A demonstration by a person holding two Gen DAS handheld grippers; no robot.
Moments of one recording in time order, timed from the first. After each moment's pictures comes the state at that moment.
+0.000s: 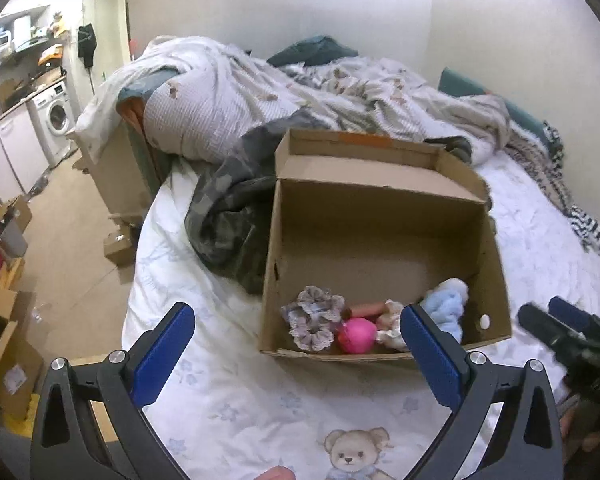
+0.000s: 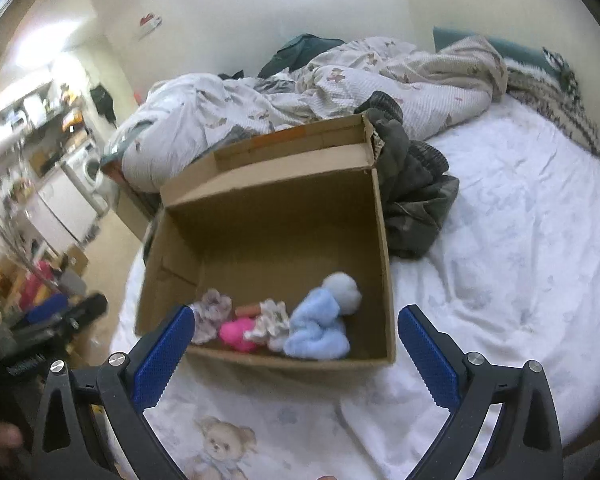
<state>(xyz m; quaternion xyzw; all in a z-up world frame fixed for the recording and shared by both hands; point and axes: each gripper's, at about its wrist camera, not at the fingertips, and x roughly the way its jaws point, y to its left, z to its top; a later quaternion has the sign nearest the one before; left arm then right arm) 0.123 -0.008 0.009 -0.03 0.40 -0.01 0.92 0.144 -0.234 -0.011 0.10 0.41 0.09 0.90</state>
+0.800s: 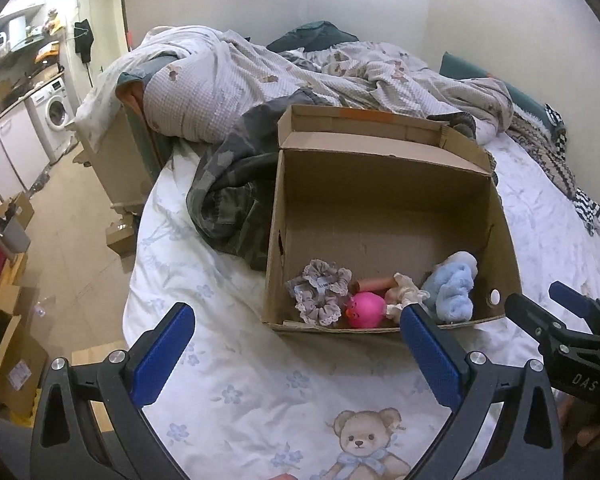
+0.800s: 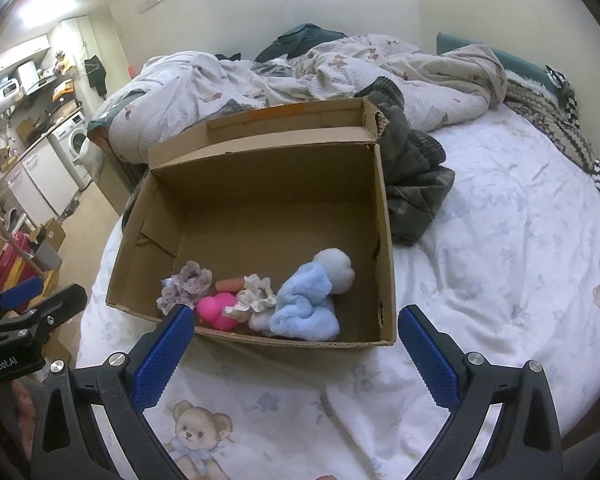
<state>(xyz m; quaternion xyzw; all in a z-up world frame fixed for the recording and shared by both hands) 0.118 -0.008 -0.010 -0.02 0.43 0.00 0.90 0.138 -0.218 -0.029 0.05 0.42 0.07 0.90</state>
